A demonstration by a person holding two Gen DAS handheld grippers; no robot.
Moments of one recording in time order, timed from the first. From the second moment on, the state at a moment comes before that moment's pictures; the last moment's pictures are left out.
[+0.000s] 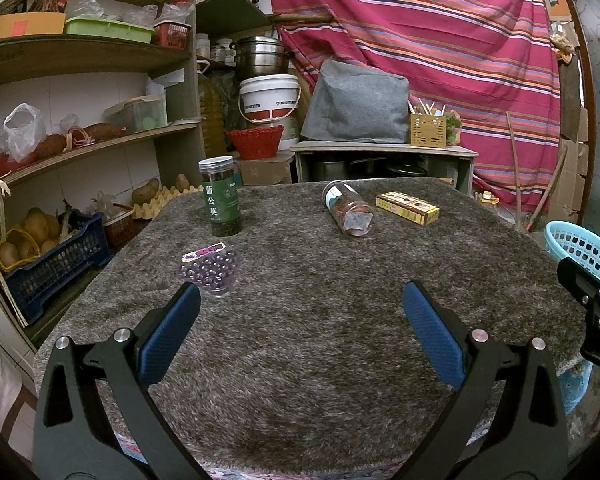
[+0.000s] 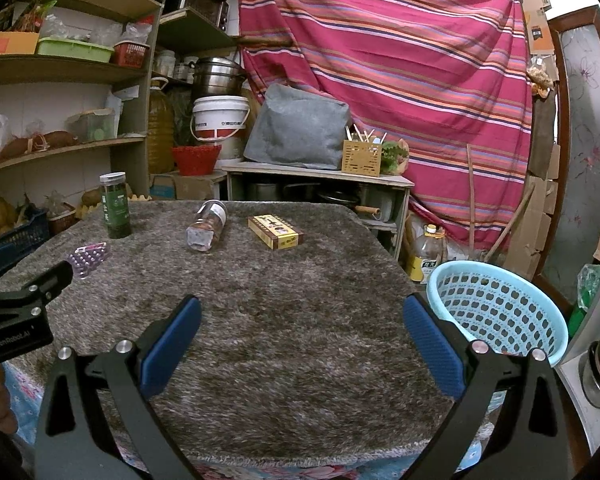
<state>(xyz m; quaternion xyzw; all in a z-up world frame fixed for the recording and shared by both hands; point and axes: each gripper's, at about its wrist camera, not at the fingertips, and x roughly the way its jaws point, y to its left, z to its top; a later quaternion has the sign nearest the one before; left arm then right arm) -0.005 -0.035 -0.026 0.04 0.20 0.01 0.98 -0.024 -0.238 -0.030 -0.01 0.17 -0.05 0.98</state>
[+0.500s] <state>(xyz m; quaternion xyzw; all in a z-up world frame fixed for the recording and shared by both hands) -0.005 -0.034 -0.025 0.04 0.19 0.02 0.98 -0.023 -0.237 -0.027 -0.01 0.17 -0.05 0.98</state>
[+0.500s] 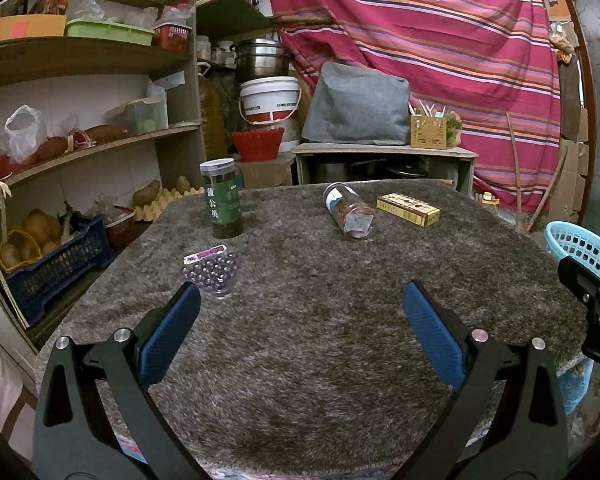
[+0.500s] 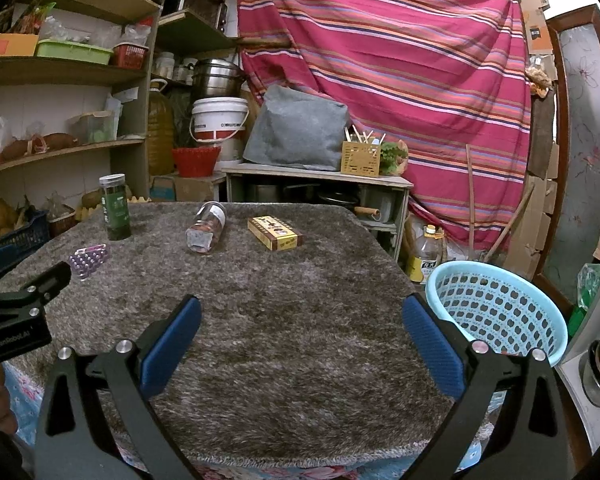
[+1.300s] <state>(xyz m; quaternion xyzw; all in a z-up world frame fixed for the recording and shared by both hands) -0.011 -0.036 -0.018 0.04 0.18 0.02 0.98 -0.023 -0.238 -0.027 -0.01 0.16 -0.05 0.98</state>
